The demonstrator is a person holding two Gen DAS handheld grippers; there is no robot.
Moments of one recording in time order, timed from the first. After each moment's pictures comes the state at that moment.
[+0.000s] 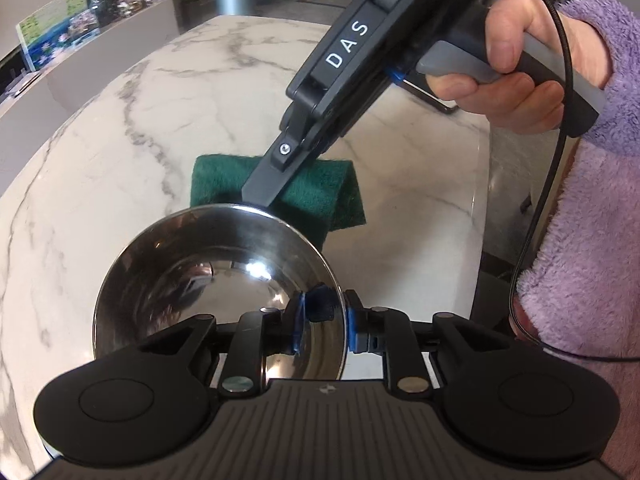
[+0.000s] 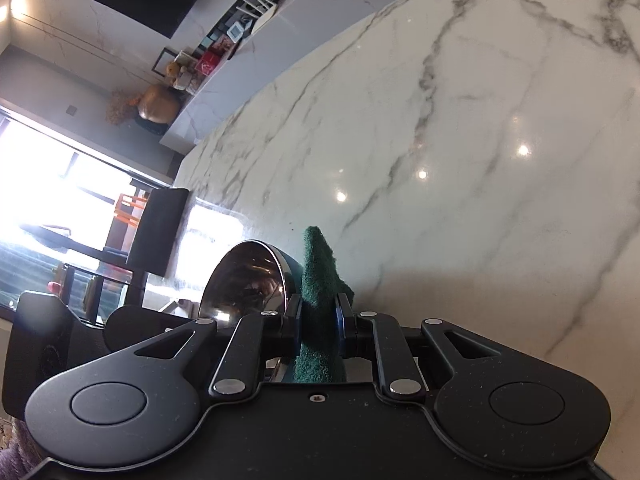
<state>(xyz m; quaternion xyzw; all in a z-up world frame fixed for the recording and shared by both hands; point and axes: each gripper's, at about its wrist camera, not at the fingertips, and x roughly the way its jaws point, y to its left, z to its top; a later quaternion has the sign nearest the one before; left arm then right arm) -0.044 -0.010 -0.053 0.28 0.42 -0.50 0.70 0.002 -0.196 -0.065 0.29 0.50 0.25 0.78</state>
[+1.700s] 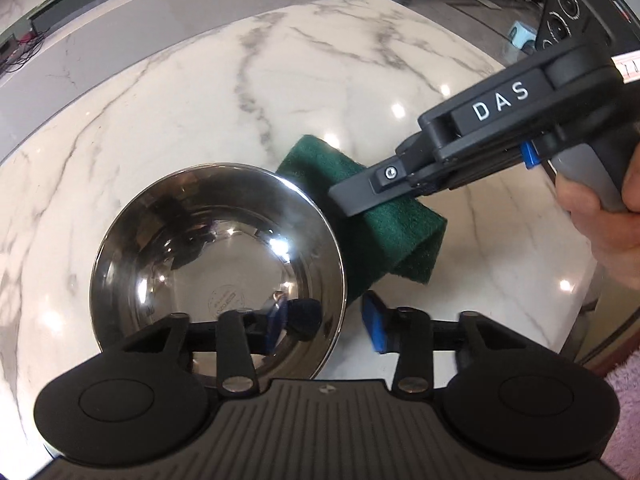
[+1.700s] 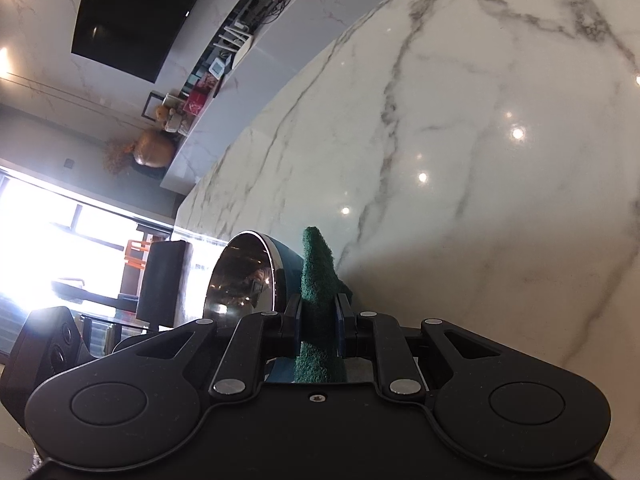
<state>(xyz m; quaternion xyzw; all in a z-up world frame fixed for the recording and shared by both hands) 0.008 -0.041 -0.053 0.16 0.51 -0.31 0.79 0.032 -0.225 -0.080 0.35 0.49 0.22 0.77</state>
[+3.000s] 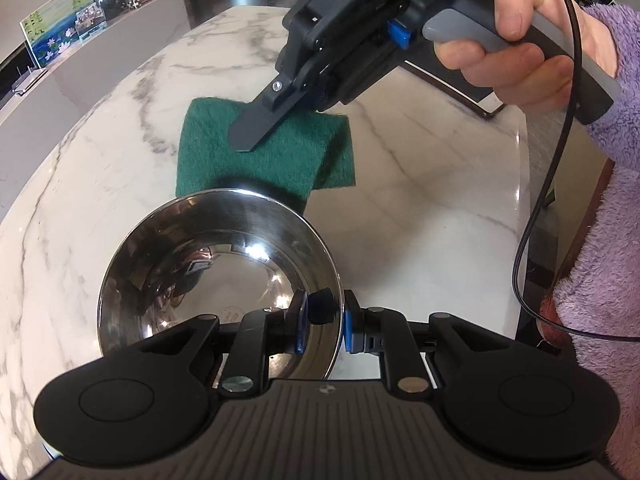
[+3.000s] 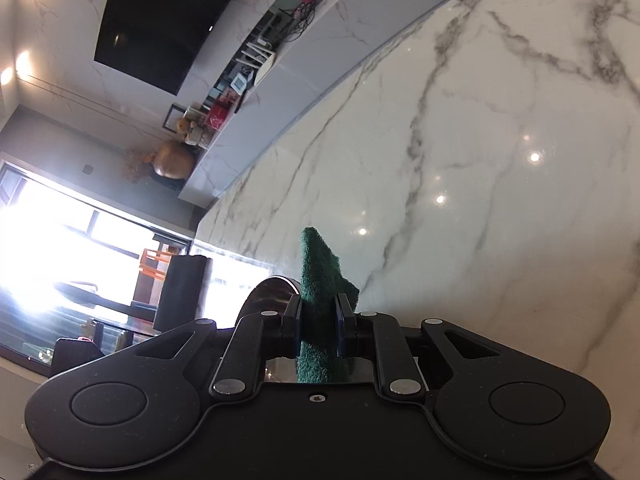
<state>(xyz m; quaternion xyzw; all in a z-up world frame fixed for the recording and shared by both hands) -0.013 -0.031 -0.056 0.29 0.43 -0.47 0.71 0.035 -0.234 -0.063 0.36 0.46 0.23 0.78</state>
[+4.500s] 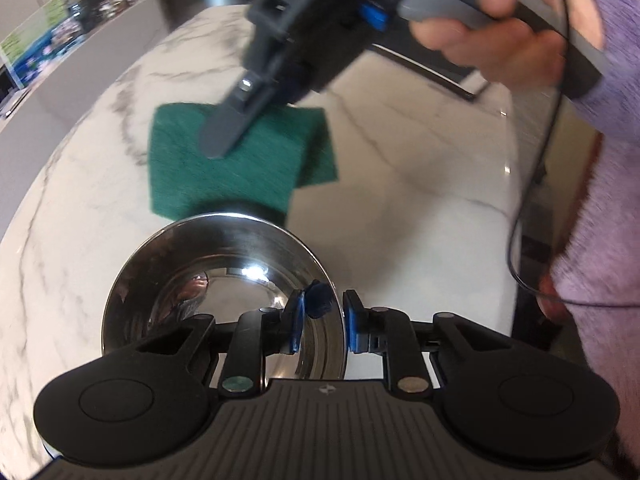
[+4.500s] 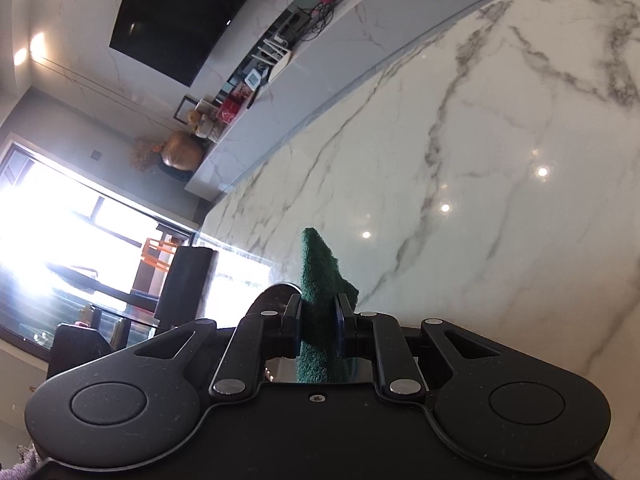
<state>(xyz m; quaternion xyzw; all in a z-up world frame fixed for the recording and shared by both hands) -0.019 -0.037 -0.054 0.33 0.42 -0.50 0.68 0.031 -0.229 -0.052 0.34 0.44 0.25 0.79</state>
